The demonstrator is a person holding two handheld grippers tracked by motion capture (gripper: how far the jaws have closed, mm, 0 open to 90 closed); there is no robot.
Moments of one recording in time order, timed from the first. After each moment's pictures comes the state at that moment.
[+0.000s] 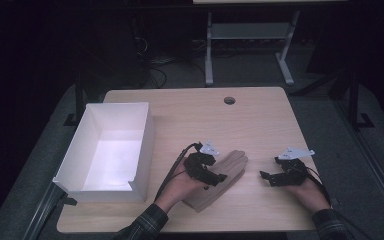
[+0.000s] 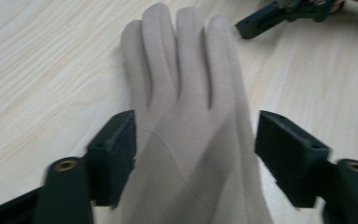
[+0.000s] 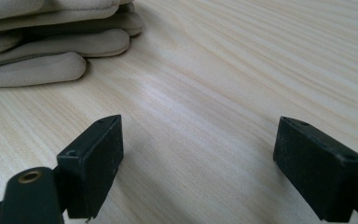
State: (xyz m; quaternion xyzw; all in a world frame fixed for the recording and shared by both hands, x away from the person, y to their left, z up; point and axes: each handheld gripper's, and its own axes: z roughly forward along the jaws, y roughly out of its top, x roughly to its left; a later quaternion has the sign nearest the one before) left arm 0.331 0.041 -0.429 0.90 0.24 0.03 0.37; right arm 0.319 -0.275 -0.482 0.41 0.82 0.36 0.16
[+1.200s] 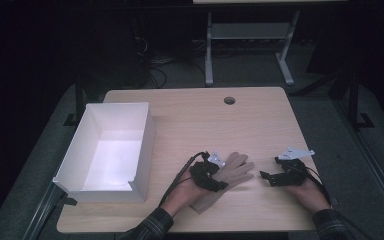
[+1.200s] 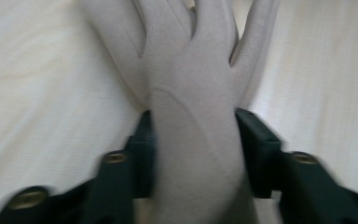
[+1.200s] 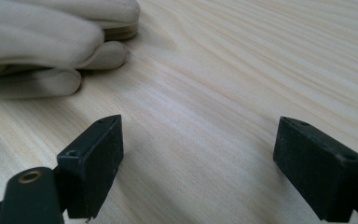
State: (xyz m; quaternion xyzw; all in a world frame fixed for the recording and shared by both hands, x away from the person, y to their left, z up) left arm 0.324 0.026 -0.458 0.92 0.22 -0.02 0.33; right arm 0.319 -0.274 -0.482 0.41 0.82 0.36 0.16
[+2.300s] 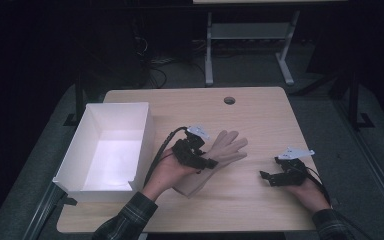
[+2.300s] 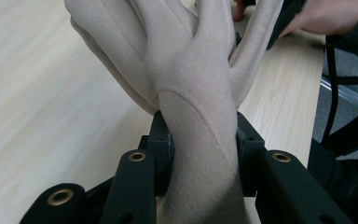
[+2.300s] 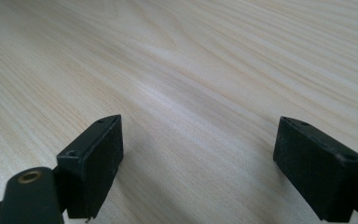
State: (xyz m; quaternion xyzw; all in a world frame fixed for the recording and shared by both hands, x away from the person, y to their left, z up) left arm 0.339 0.069 -0.361 0.89 0.25 -0.03 0.37; right arm 0.319 -0.274 -0.482 0.41 0.82 0.36 0.16
